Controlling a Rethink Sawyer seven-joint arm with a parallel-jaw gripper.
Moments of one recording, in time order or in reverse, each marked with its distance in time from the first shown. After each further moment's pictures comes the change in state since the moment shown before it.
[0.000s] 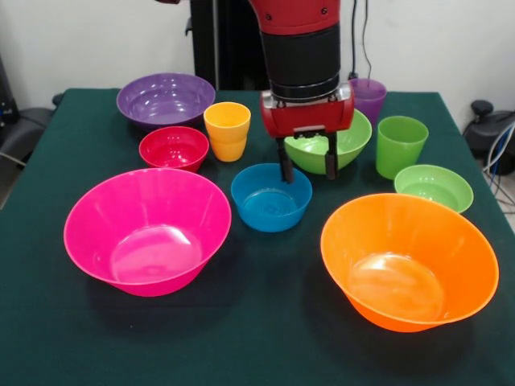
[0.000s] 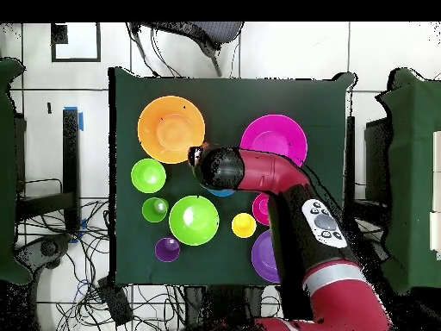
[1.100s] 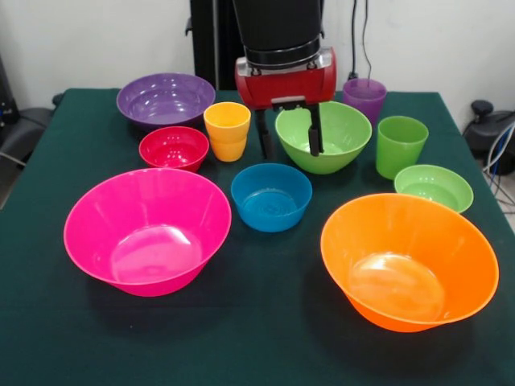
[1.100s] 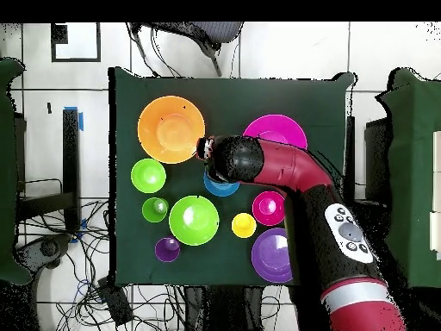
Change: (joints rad) arm -0.050 -0.074 0.024 -0.016 0.047 0.111 0.000
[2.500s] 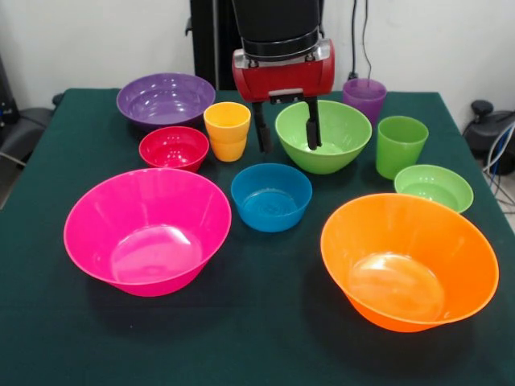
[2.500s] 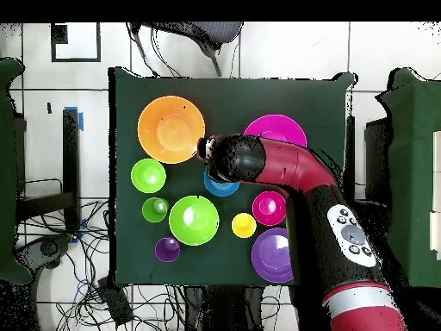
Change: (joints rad) arm -0.002 -0.021 -0.001 -0.004 0.000 0.032 0.000
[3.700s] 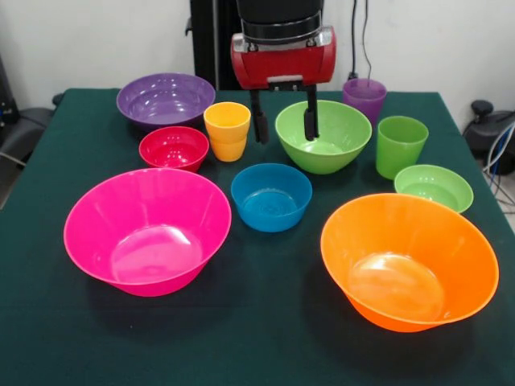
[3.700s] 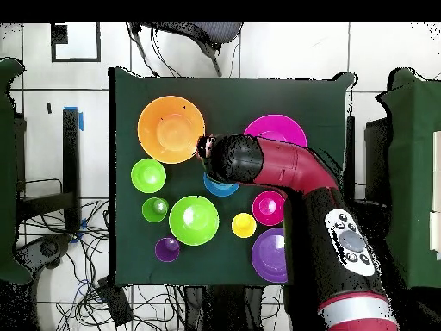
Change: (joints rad) arm 0.027 -0.032 -0.033 -0.001 0.001 0.000 0.000
